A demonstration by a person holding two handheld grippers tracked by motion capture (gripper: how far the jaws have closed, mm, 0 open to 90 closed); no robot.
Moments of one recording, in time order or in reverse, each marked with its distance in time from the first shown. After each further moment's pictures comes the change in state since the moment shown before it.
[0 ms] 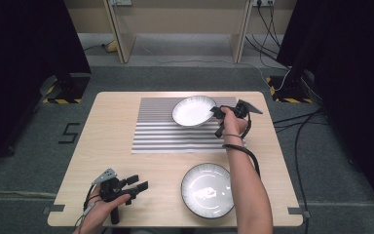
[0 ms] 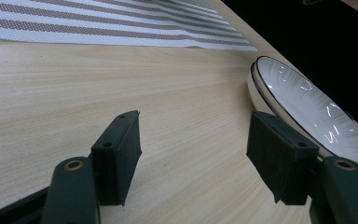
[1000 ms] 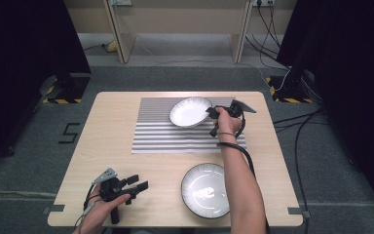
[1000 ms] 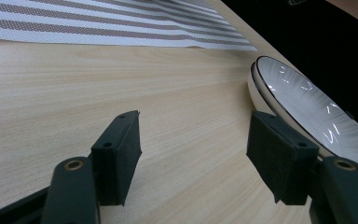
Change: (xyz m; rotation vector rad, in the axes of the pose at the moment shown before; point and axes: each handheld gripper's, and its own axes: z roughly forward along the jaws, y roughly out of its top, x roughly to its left) left arm 0.001 0.000 0.000 0.000 -0.003 0.001; right arm 0.000 -0.003 0.023 0.017 -0.037 -0.011
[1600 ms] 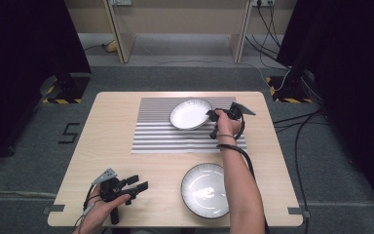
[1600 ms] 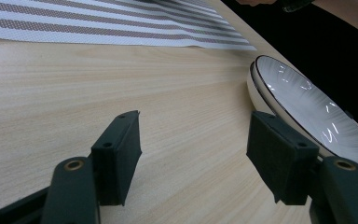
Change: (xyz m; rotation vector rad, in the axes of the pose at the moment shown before) left arm 0.000 -0.001 -0.001 0.002 0.000 0.000; right arm -0.012 -0.003 0.004 -0.004 -0.015 0.015
